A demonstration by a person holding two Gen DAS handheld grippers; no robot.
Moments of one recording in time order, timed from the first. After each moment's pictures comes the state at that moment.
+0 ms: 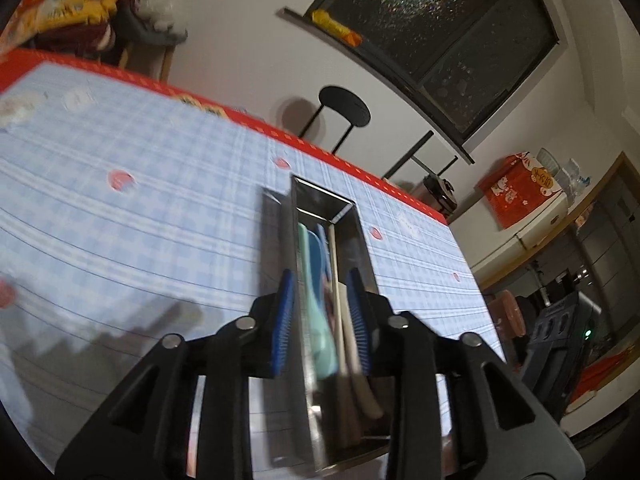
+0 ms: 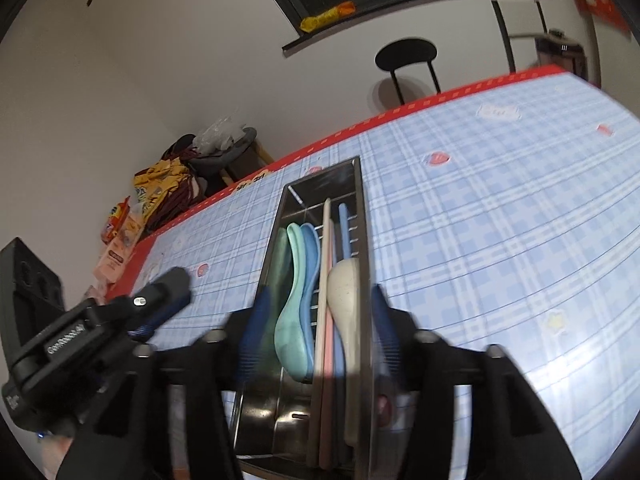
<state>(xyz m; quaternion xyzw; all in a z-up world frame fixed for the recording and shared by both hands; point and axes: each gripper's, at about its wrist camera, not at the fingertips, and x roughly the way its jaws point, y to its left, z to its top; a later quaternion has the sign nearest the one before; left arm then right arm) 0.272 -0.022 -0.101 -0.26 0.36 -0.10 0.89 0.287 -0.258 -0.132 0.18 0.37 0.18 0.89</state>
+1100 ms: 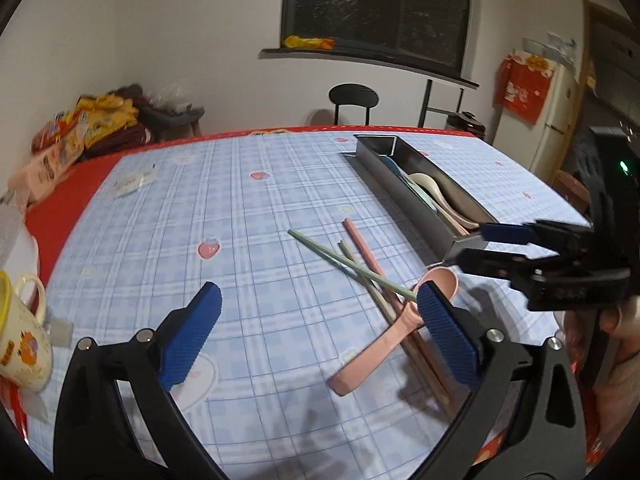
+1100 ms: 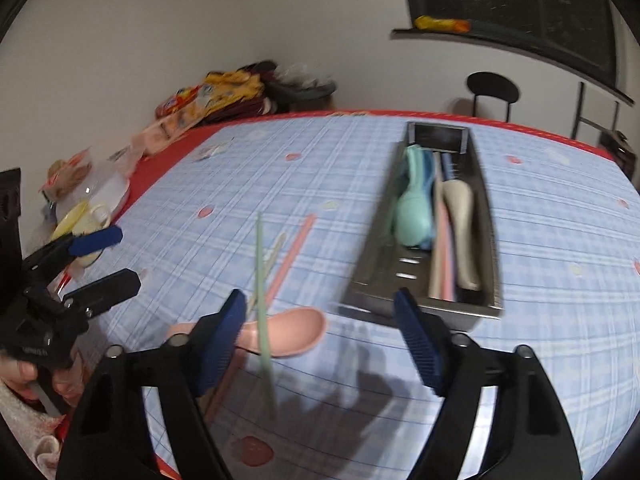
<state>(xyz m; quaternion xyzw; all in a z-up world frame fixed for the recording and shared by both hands) 0.086 0.041 -0.106 0.00 0.33 -0.07 0.94 0.162 -0.166 -0.137 -0.02 0.38 0.29 0.88</state>
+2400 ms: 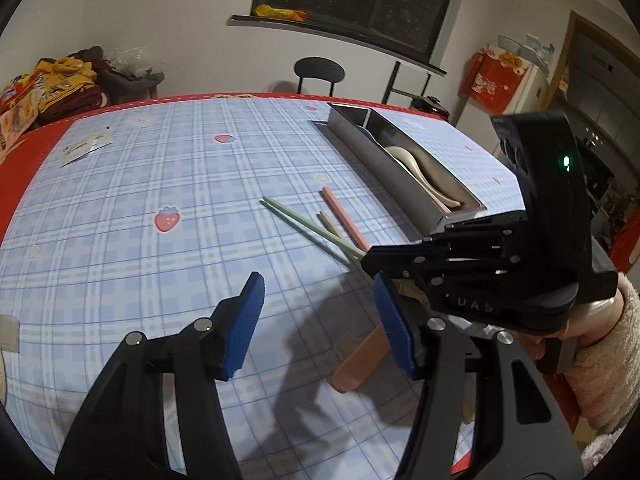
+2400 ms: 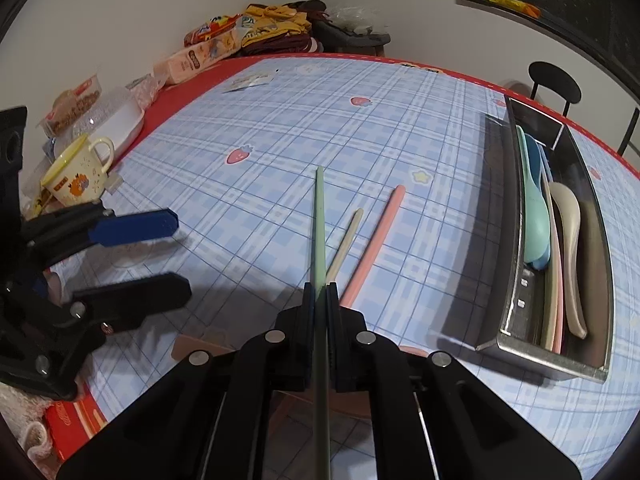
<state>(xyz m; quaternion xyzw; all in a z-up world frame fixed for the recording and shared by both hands) 0.116 0.059 -0.138 -0.05 0.38 -0.17 0.91 0.182 -0.092 -0.165 -0.08 0.43 0.33 0.83</state>
